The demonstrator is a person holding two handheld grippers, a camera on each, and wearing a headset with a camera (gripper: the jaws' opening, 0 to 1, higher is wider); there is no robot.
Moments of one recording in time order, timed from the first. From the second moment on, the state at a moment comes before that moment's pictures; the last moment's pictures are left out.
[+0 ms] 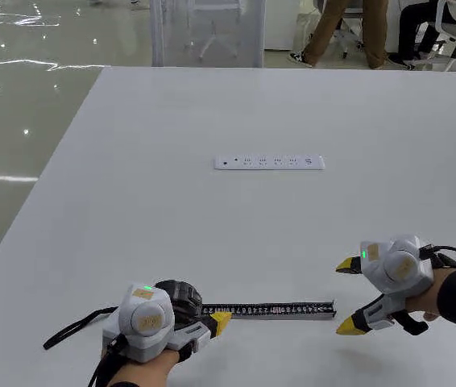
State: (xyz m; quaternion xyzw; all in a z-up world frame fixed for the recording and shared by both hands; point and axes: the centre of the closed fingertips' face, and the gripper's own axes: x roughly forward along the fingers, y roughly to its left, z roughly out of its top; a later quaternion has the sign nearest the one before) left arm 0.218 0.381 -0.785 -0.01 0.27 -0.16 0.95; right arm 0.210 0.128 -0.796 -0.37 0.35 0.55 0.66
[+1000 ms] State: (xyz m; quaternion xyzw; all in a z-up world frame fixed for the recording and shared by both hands) left arm 0.217 0.384 -0.790 -0.01 0.27 -0.16 0.95; right arm 0.208 0.129 -0.826 -0.38 0.40 0.58 0.60
